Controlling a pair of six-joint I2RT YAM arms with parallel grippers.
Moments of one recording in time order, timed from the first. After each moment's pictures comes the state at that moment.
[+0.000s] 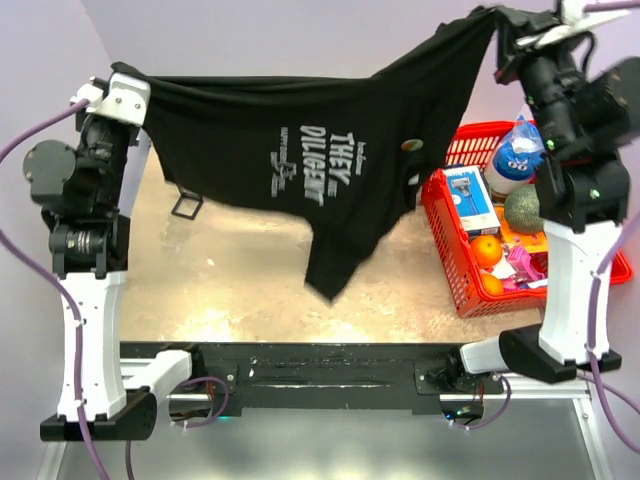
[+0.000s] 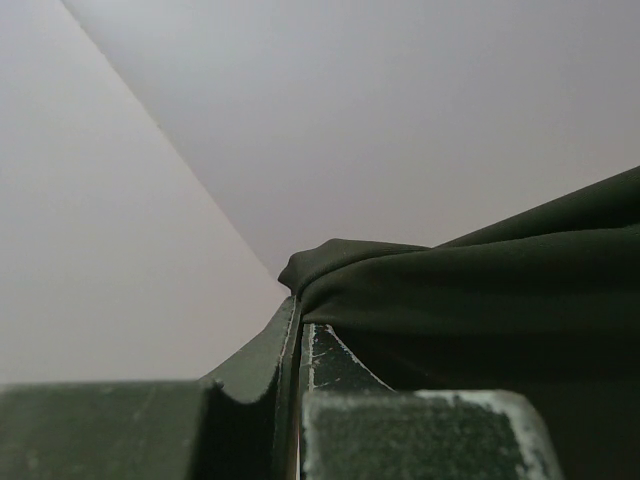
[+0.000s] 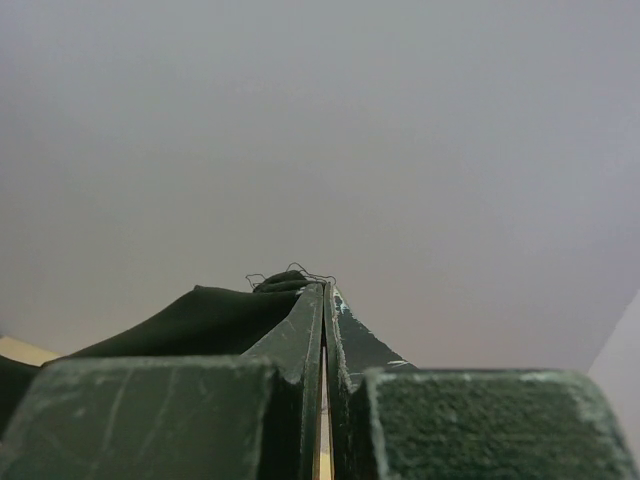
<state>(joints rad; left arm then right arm) 0.02 1.04 1.54 -0.13 0.08 0.53 0.19 1.41 2.25 -0.41 -0.10 -0.16</state>
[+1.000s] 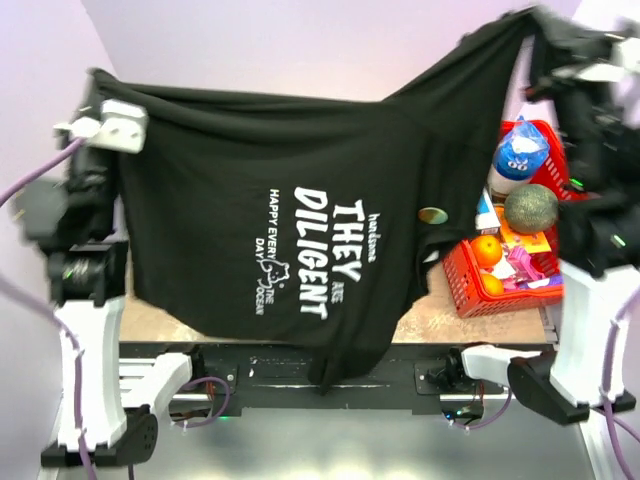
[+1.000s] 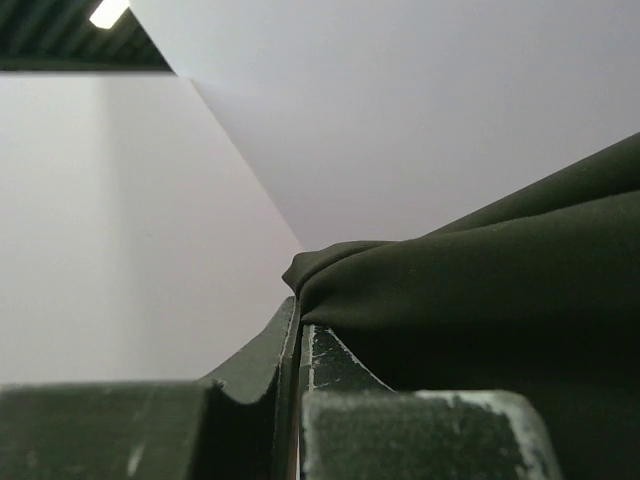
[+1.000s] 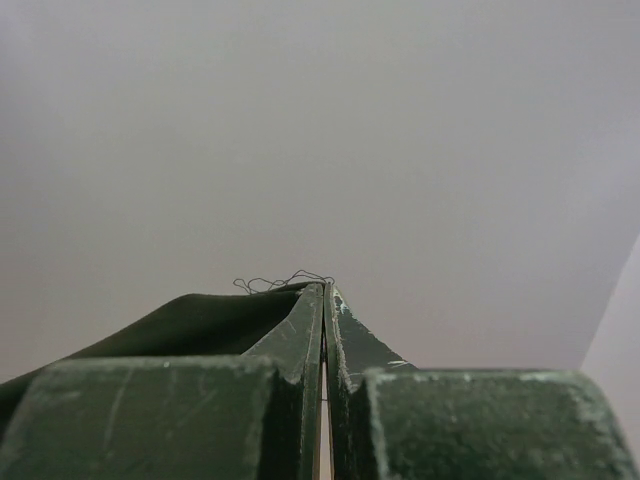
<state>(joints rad) 0.02 0.91 1.51 -0.06 0.04 0.64 0.19 1.26 2.18 -0.29 -0.09 -0.18</state>
